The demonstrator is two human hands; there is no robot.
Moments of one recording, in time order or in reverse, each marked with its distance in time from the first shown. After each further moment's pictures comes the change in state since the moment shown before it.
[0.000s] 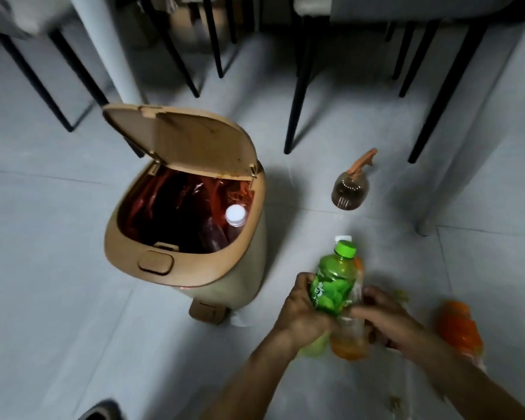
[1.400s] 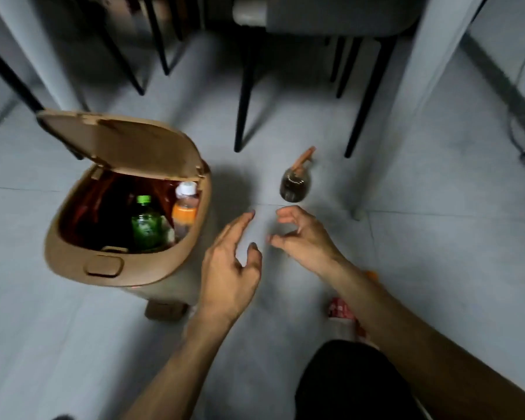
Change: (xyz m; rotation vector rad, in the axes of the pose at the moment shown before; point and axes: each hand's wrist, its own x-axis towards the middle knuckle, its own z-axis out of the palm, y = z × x) left_hand -0.047 0.081 -0.033 0.307 0.358 0.616; right_hand -0.033 -0.118 -0.001 -0.100 0.186 -0.333
